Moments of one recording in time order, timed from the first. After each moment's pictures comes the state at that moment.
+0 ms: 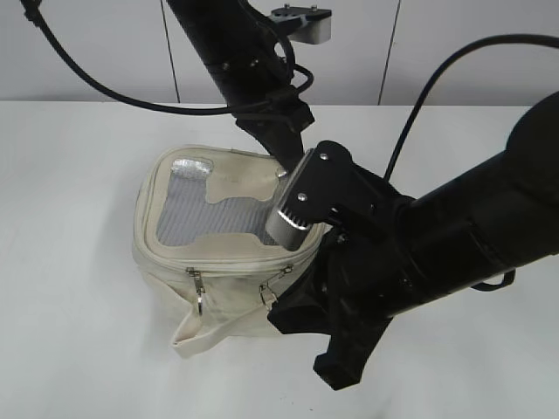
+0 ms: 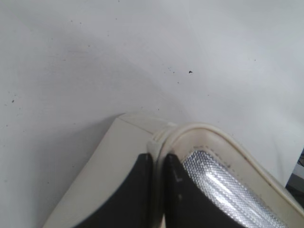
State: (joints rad) left arm -0.62 2.14 -1.94 -0.39 1.24 0.46; right arm 0.75 1.50 -0.75 0.95 0.47 -1.21
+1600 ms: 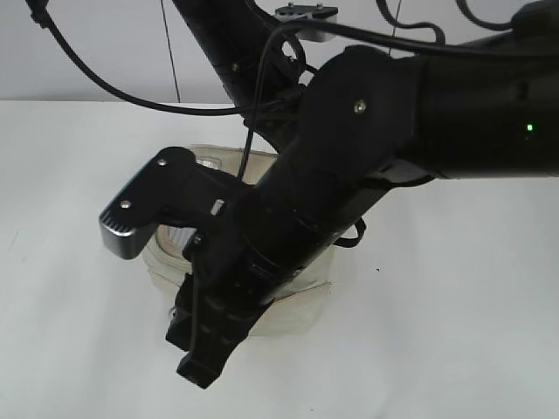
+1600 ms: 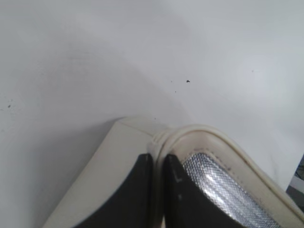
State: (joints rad) left arm -0.63 2.14 -1.94 -0.40 1.21 0.42; right arm 0.93 1.79 -1.14 0.66 0.59 -0.88
